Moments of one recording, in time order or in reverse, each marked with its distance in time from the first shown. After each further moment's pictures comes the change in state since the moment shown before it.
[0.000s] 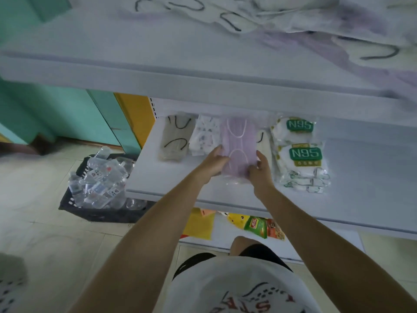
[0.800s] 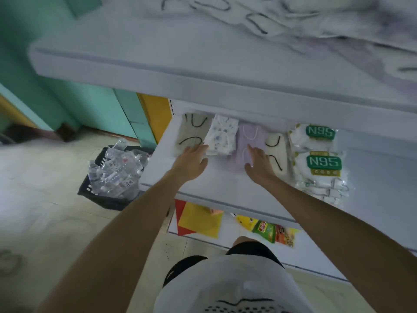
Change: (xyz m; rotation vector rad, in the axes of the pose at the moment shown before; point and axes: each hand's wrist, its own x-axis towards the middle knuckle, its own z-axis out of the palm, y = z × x) left_hand -0.026 -0.024 -0.086 0.958 0.245 0.277; right_hand 0.025 -0.020 0.019 -1.028 -0.334 -0.343
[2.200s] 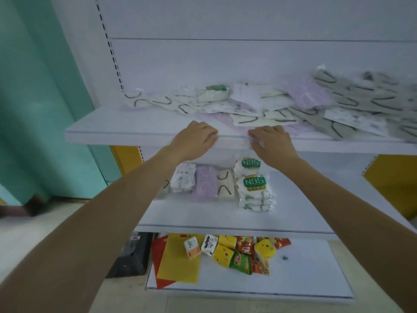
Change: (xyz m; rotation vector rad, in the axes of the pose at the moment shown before) left_hand -0.101 0.231 -0.158 0.272 0.231 0.478; right_hand -0.220 -0.017 -0.241 -0.343 0.655 -0.212
